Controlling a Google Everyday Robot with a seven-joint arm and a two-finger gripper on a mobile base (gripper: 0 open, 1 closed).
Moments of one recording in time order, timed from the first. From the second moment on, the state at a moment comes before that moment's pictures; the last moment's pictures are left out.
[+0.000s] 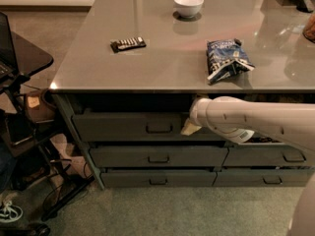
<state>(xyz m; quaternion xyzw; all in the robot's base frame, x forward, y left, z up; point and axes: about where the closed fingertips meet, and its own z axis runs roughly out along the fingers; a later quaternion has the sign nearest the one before) 0.680 -0.131 0.668 -0.60 0.66 -0.18 0.41</state>
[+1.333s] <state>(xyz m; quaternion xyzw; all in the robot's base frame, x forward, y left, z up) 0.680 -0.131 0.668 -0.60 0.66 -0.18 0.41</state>
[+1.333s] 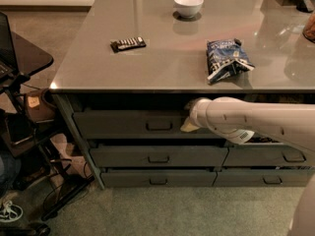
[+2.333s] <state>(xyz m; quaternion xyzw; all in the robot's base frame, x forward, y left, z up) 0.674 -0.130 0.667 -0.60 0.66 -0.18 0.42</state>
